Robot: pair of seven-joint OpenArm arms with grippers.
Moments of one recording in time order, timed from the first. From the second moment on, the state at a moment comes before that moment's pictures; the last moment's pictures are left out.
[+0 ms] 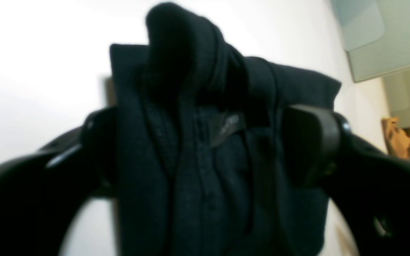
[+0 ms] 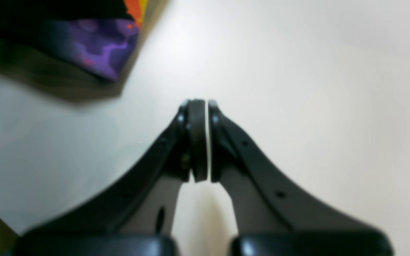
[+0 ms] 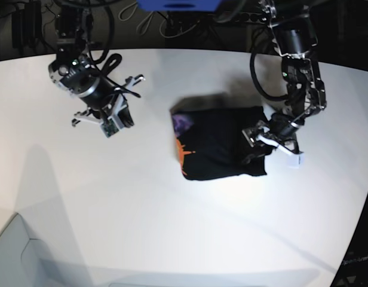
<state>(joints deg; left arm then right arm) -5.9 -3.4 -21.9 64.3 -38.4 -30.0 39.7 -14.9 1.0 7.1 105.7 -2.2 37.5 -35.1</state>
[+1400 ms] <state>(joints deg) -36.7 5.3 58.1 44.2 -0.2 -30.0 23.9 -14.9 0.6 41.9 105.7 -1.9 39.9 -34.9</state>
